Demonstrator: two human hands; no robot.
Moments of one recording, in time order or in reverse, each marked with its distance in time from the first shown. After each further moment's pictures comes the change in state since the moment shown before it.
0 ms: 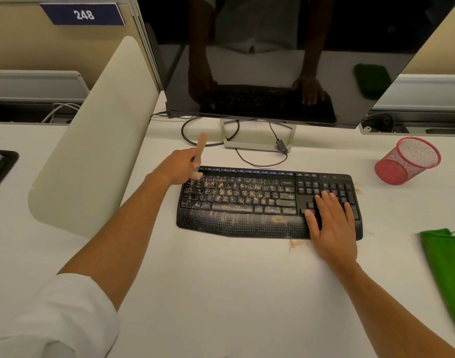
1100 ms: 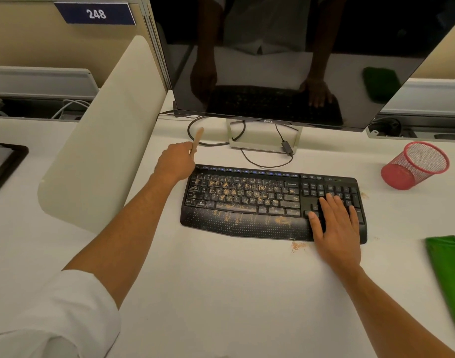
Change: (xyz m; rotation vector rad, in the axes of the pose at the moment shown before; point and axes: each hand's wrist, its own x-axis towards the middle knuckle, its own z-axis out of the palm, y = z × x) left_hand 0.012 -0.018 0.006 0.157 0.330 -0.083; right_hand 0.001 0.000 0.000 0.005 -0.012 0.002
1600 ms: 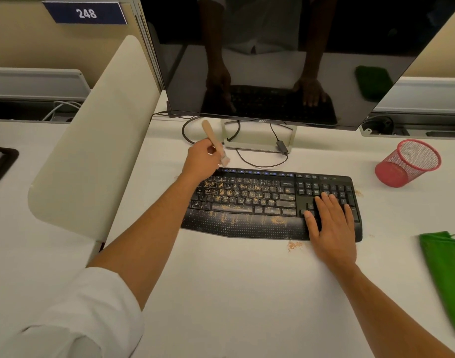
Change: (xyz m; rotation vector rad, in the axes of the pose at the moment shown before) left_hand -0.001 0.056 0.026 -0.644 -0.029 -0.035; right_hand 0.000 0.000 0.001 0.000 0.002 0.001
